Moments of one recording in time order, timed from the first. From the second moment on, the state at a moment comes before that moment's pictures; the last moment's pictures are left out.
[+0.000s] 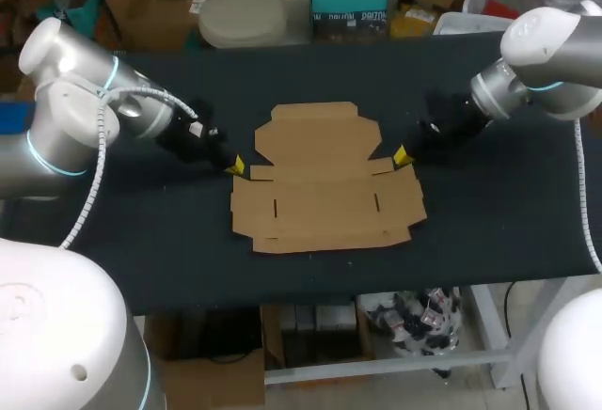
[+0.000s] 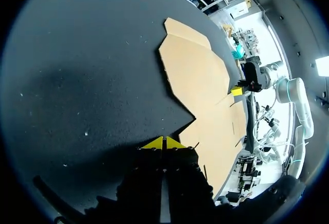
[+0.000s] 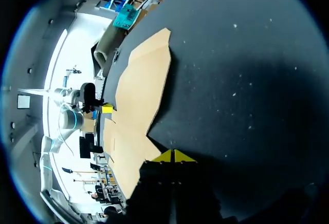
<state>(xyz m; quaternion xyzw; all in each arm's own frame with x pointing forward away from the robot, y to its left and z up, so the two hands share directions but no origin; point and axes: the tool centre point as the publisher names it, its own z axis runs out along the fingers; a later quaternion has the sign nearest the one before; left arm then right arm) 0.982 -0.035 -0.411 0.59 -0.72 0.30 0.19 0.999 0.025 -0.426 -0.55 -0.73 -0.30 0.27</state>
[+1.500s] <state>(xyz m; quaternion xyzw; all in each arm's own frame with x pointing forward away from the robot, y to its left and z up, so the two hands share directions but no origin) 0.978 -0.037 -0.412 0.61 -0.70 0.32 0.19 0.982 0.034 -0.423 -0.62 -0.66 -0.32 0.27</state>
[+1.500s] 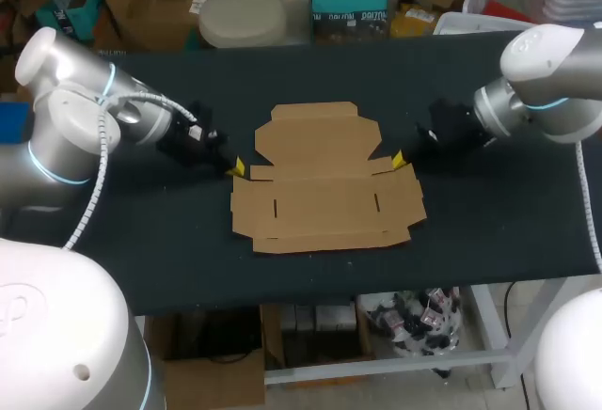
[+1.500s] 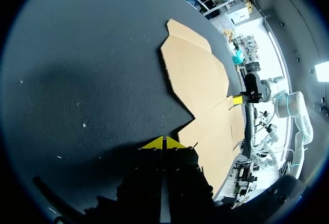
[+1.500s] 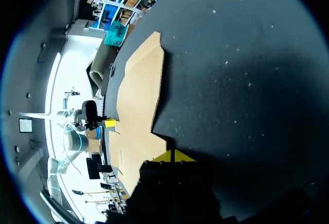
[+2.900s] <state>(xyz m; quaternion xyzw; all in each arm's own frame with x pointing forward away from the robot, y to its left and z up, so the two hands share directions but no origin) 0.979 -0.049 -0.416 0.62 -0.69 0.32 0.21 0.980 0.043 -0.418 -0.62 -0.65 -0.34 0.28</state>
